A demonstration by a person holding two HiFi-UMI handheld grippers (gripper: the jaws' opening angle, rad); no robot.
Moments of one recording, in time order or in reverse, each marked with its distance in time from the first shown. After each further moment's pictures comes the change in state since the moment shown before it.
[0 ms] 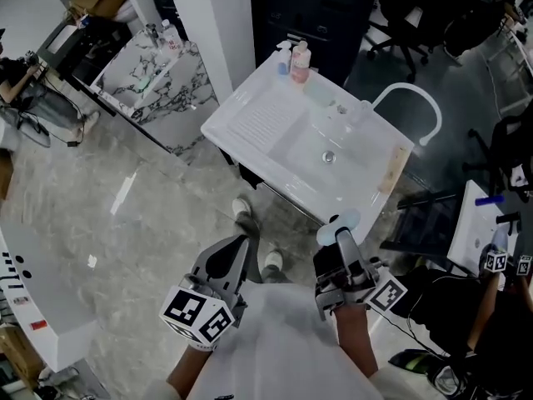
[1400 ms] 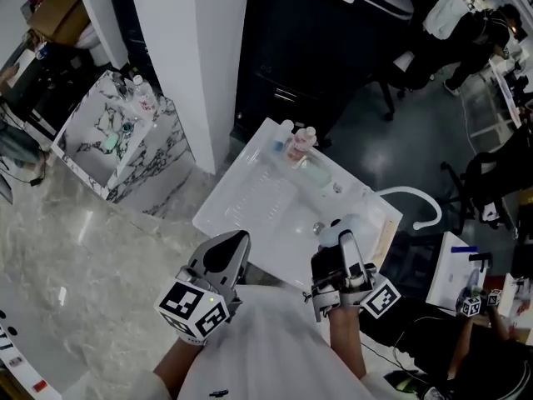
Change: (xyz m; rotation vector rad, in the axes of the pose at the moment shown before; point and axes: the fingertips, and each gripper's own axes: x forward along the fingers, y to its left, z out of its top) left arm 0.192 0.176 0.180 -0.010 -0.020 -0.206; right arm 0.262 -0.086 0.073 -0.133 -0.121 -0.065
